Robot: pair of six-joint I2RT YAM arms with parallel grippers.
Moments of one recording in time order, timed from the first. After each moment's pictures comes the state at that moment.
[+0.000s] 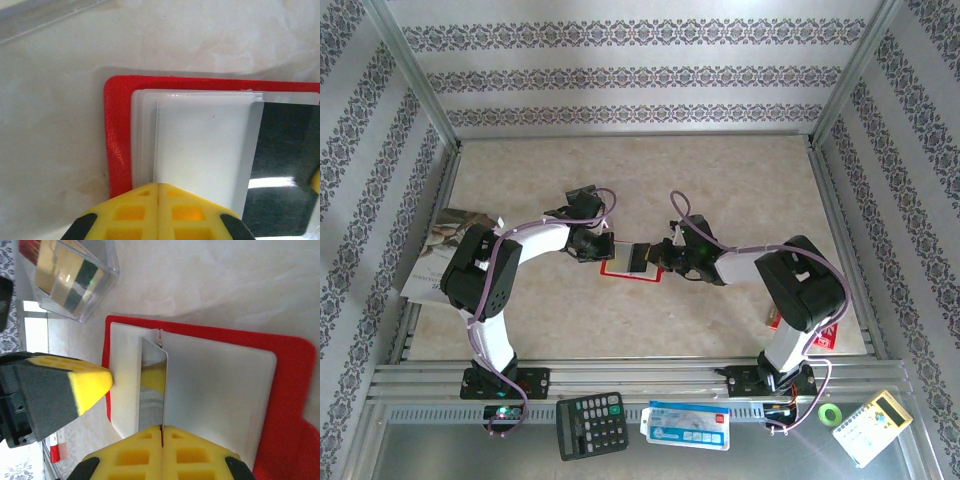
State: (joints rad) left arm -0.42 1.84 1.09 -0.43 0.34 -0.48; right arm 0.51 1.72 0.67 0.34 -0.48 0.94
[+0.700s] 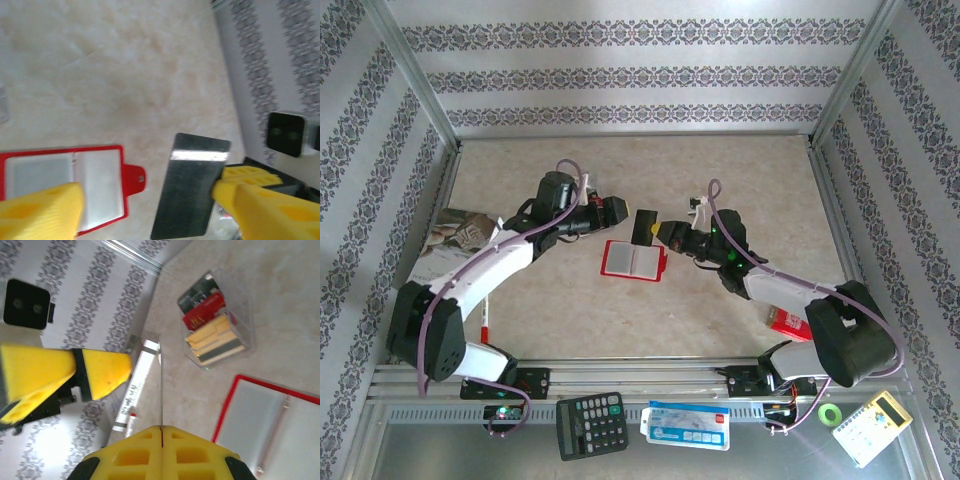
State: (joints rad) left arm -0.41 1.40 1.00 -0.15 0.45 -0.73; right arm 0.47 1.38 0.58 0.56 -0.54 0.97
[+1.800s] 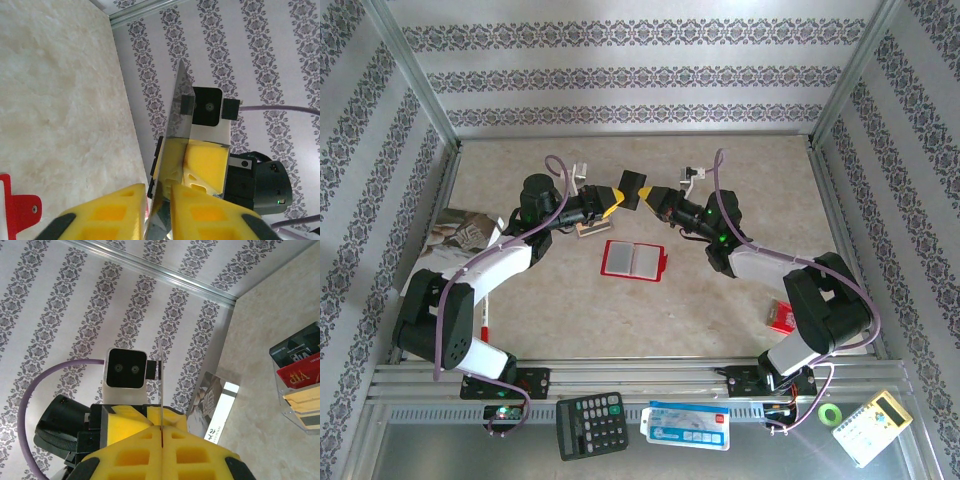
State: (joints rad) left arm -0.31 1.47 0.86 0.47 0.78 -1.13; right arm 0.47 1.56 0.75 0.89 -0.58 1.27
